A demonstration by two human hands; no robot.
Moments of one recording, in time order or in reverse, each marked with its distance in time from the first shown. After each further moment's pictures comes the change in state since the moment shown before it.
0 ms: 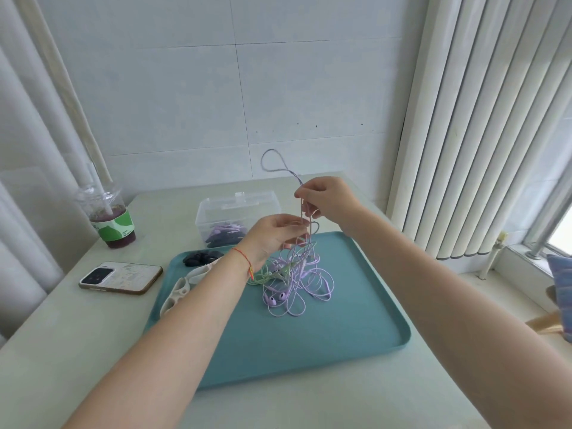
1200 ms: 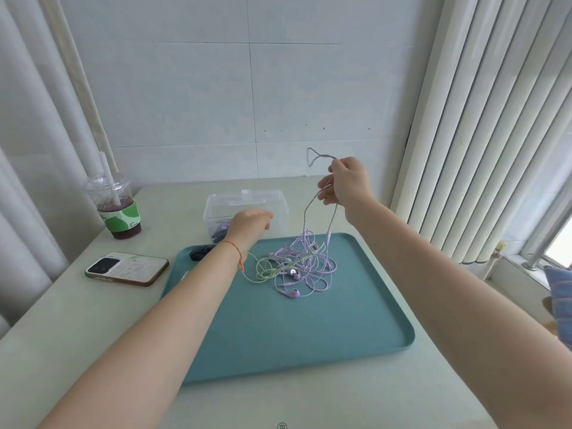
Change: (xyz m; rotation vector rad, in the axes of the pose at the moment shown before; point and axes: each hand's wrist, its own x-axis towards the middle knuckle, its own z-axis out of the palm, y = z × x) left_hand -0.008 0.008 -0.037 0.167 0.398 -0.063; right_hand 0.009 -0.022 0.000 0.284 0.284 0.105
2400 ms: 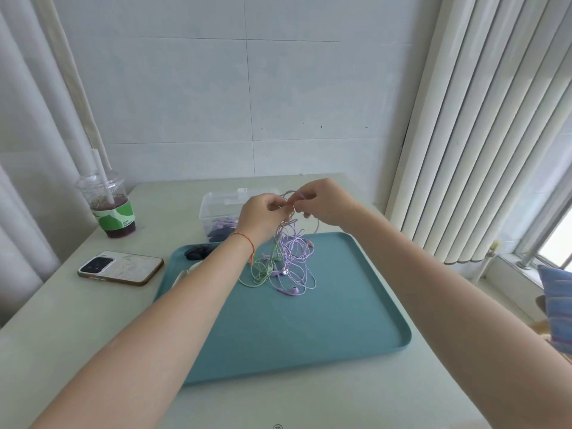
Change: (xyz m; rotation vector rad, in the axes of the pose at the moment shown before) left_hand 0.009 0.013 0.020 0.137 -0.032 0.318; right_hand -0.011 0.010 0.008 -0.702 -0.407 -0.218
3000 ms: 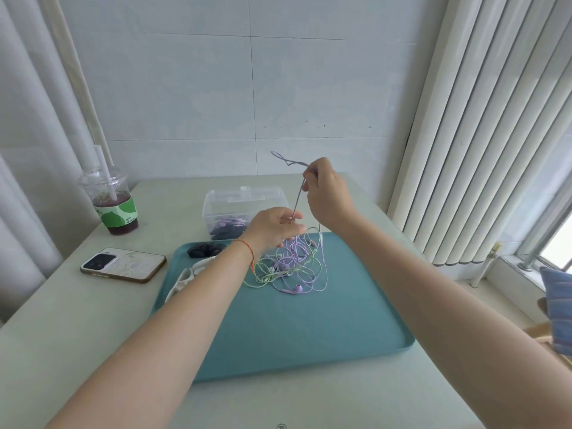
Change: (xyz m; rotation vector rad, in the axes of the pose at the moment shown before) left_hand -0.015 -0.008 0.000 -0.059 -0.276 -0.143; right_hand 0.002 -0.009 0.017 0.071 0.361 -0.089
